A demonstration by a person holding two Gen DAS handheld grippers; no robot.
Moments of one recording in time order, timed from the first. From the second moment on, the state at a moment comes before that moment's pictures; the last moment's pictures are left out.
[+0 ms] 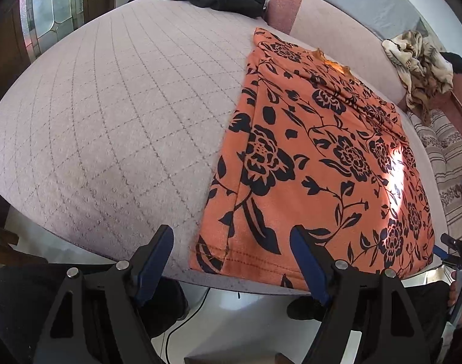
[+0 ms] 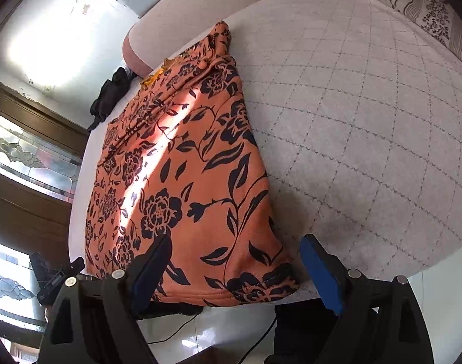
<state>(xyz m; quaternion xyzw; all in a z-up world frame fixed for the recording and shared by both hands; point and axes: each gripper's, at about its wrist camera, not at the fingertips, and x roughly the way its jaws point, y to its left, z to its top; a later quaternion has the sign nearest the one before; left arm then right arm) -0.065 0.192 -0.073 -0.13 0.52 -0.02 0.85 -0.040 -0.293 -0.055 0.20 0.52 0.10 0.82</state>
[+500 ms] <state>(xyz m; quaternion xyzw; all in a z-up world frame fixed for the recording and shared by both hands) -0.066 0.195 -0.081 -0.14 0.53 0.00 0.84 -0.043 -0.282 -0.059 0.18 0.53 0.08 0.82</state>
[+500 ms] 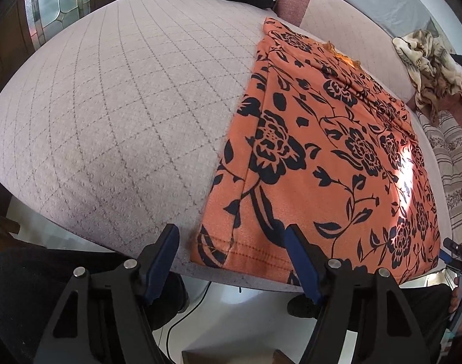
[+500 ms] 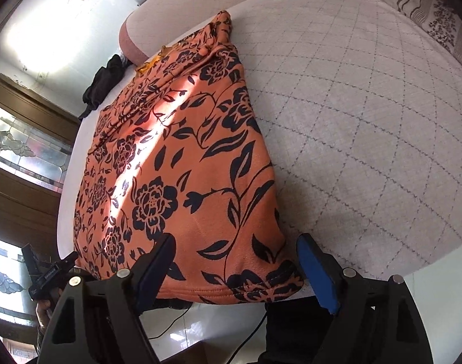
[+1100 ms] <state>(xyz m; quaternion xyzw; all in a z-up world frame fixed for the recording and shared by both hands) -0.059 0.174 -0.084 -0.06 0.53 0.01 0.85 -0.038 -0.273 -0.068 0.11 0.56 0.05 0.82</state>
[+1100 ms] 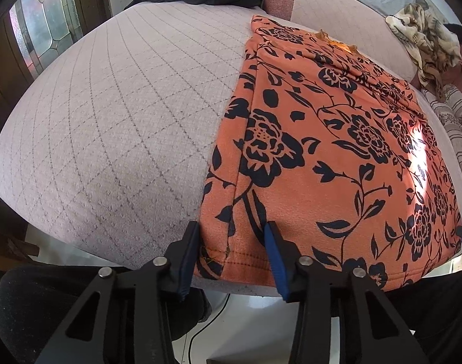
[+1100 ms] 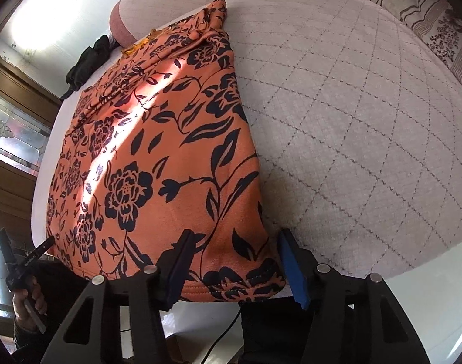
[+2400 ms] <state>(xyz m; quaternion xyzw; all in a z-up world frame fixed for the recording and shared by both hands) -0.047 0.168 -0.074 -0.07 0.53 0.00 0.84 -0.038 -0.278 -0.052 0.12 0.54 0.06 0.83</state>
